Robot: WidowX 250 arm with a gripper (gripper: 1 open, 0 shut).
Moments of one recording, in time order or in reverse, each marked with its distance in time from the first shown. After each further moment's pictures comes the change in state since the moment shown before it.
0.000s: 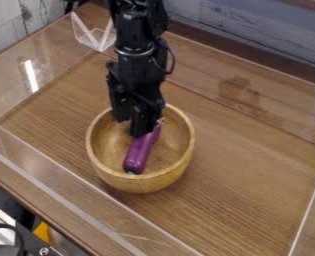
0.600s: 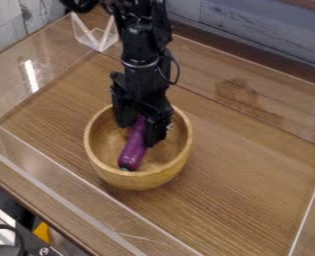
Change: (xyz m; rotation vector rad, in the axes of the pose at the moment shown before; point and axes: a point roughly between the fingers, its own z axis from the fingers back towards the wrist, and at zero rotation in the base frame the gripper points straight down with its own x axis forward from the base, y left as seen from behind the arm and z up) arm 0.013 0.005 -0.025 -0.001 -0.021 0.095
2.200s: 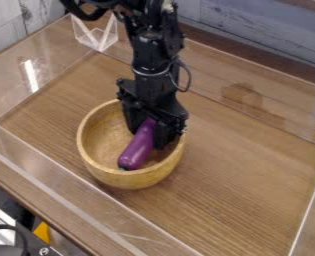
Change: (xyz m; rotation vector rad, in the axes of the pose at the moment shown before) arm -0.001 -0.022 0.003 0.003 -0.005 0.113
